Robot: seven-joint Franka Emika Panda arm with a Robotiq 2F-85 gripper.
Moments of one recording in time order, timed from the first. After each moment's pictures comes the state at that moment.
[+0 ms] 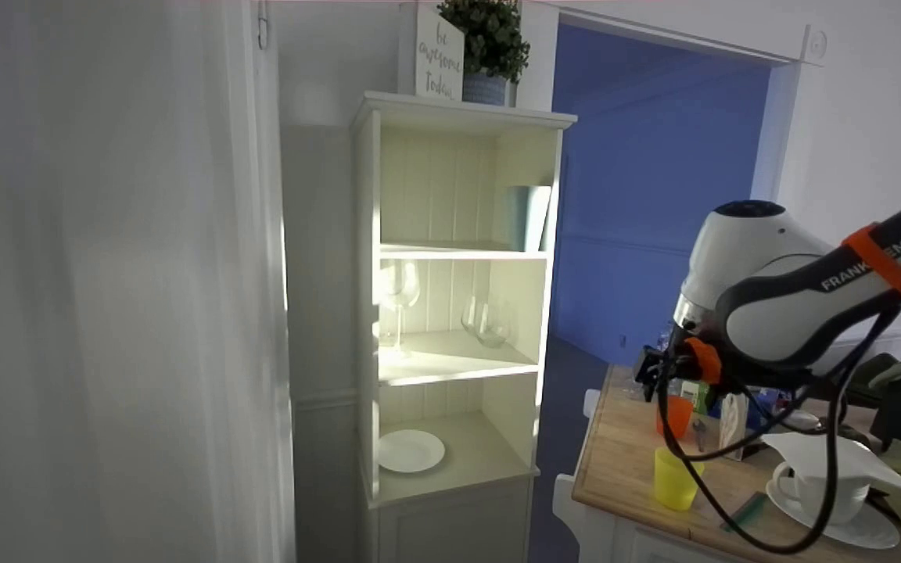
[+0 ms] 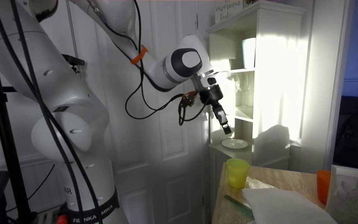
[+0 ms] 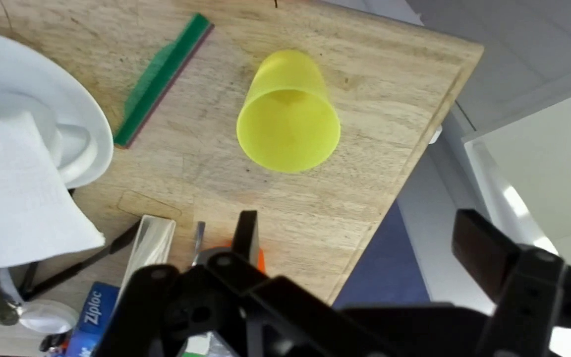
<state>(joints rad) -0.32 -0.48 0.27 -2.73 -0.25 2.61 0.87</state>
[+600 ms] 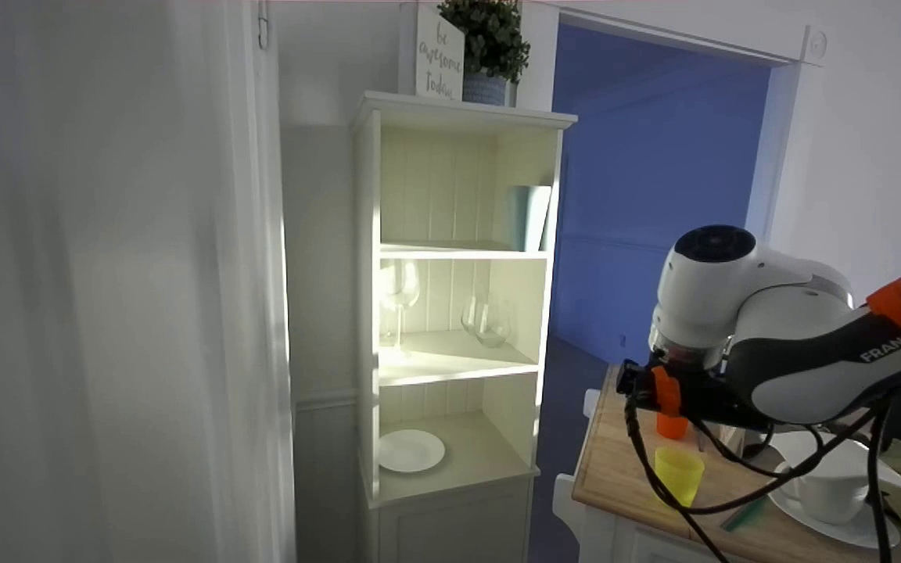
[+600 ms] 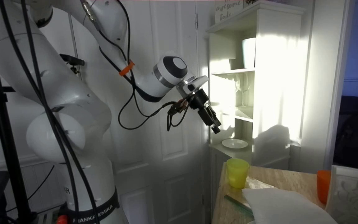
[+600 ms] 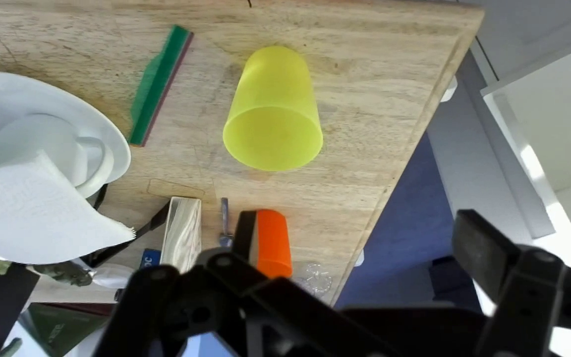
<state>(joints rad) -0.40 -0.52 0.53 -2.76 -0.53 2.62 1.41</state>
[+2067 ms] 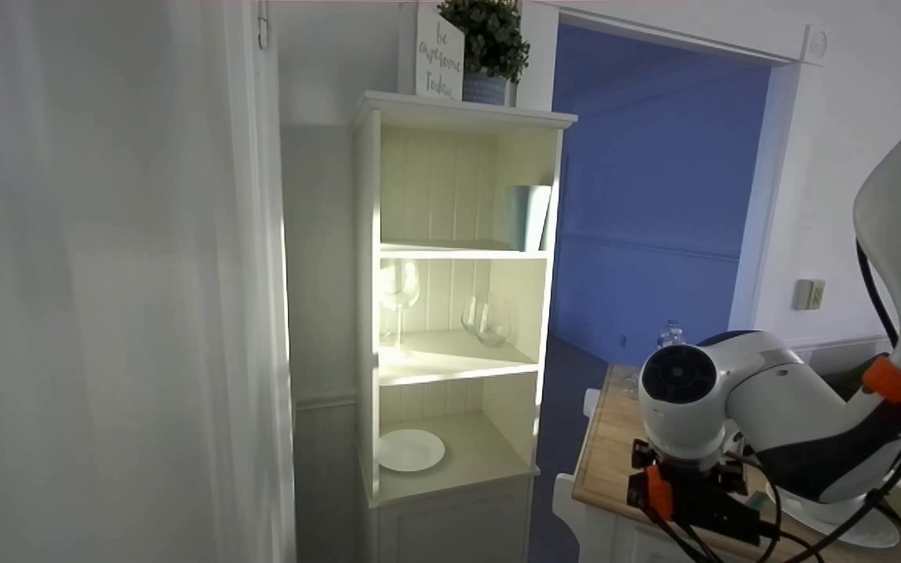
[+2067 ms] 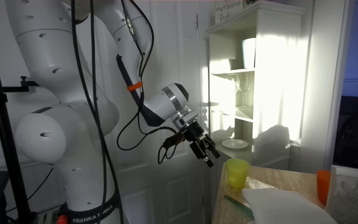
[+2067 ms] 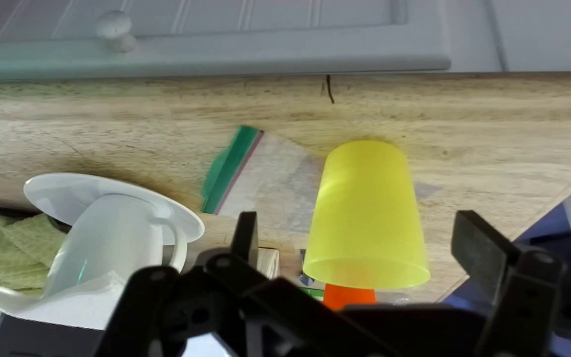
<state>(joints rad) -0.66 -0.23 0.84 -2.77 -1.10 2.52 2.17</state>
